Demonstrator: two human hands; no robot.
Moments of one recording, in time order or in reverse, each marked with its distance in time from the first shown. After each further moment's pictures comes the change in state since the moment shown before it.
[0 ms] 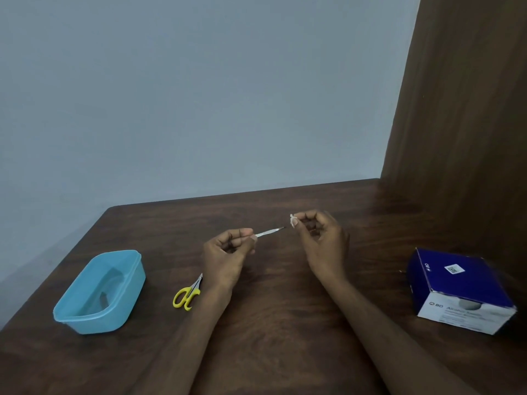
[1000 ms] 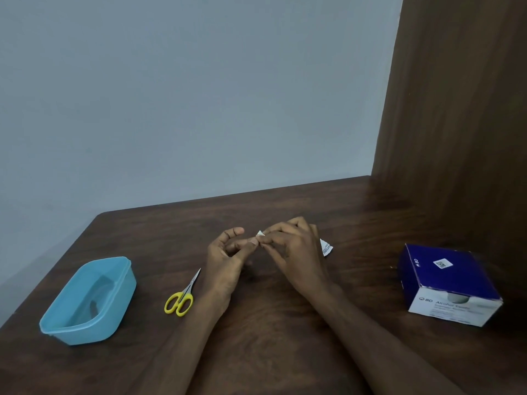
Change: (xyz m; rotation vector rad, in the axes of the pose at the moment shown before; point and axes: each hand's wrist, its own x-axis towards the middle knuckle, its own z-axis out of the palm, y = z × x) left_hand -0.005 0.004 0.012 -0.105 -0.148 -0.071; right_hand -0.015 -0.001 0.010 -0.409 -0.220 -0.458
